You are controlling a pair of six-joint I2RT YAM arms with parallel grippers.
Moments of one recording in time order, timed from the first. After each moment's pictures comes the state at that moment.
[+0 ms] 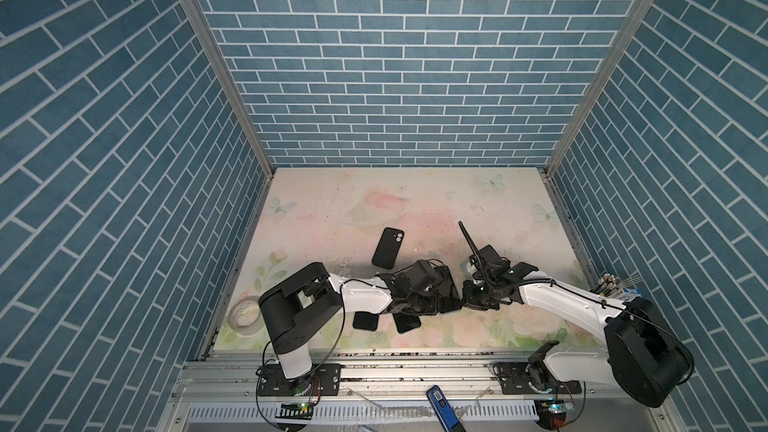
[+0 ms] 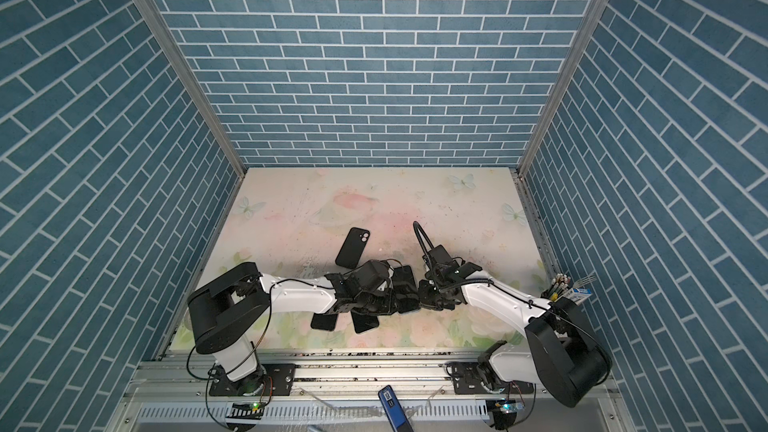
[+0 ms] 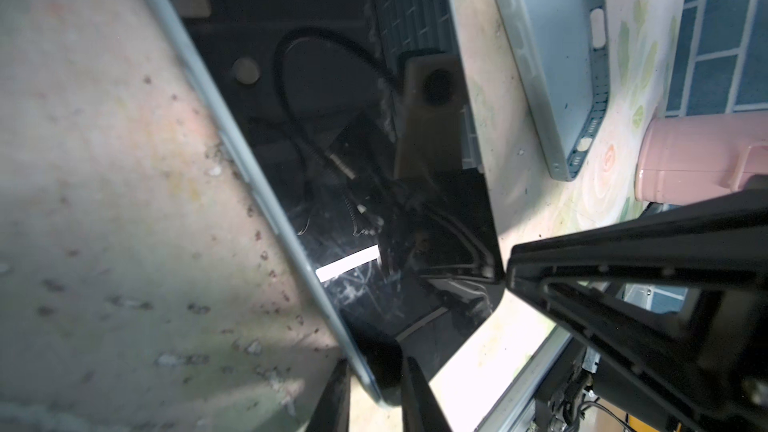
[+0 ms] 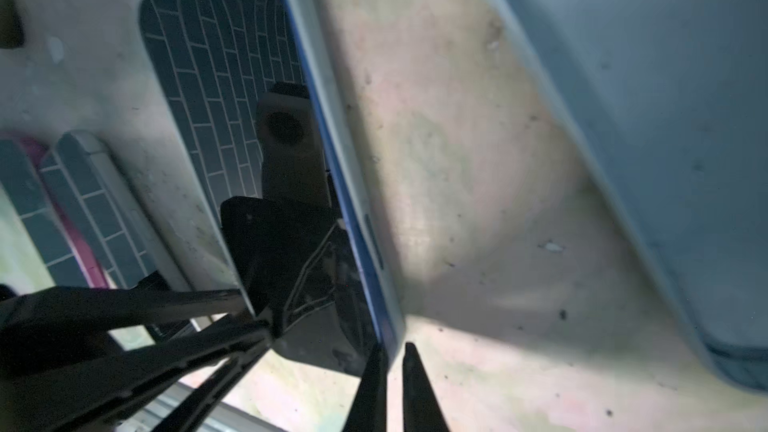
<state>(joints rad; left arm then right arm) -1.02 1.75 0.83 0.00 0.26 -0.96 0.65 1.29 0.63 -0.60 -0.24 0.66</state>
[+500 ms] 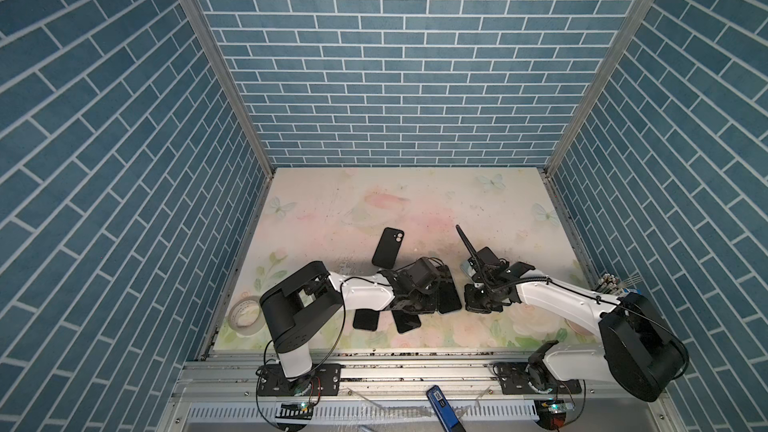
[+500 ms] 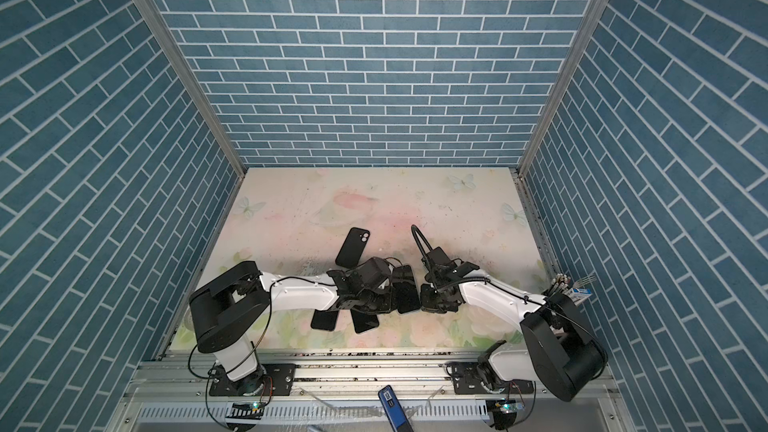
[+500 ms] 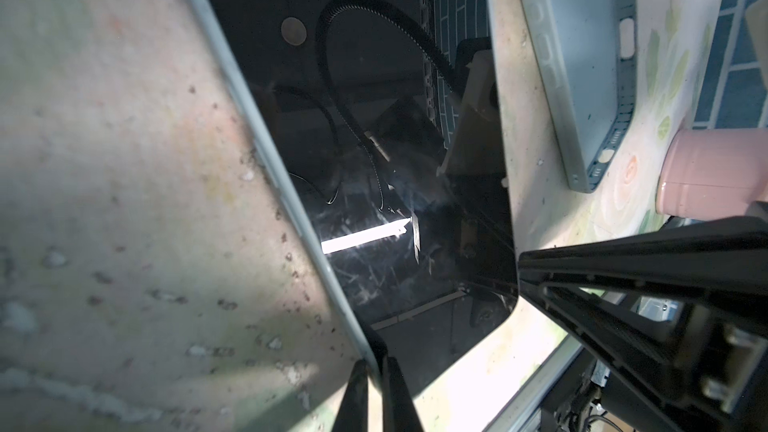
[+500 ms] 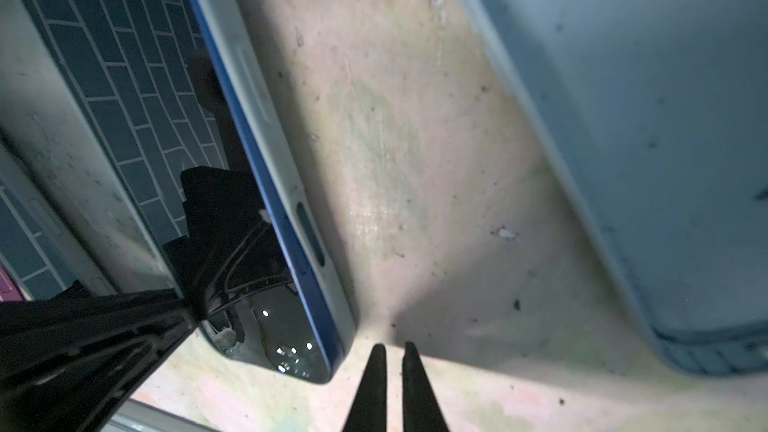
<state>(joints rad) -1.02 1.76 0.88 -0.09 0.24 -0.97 0.65 1.32 0.63 -0.64 -0.21 0.62</state>
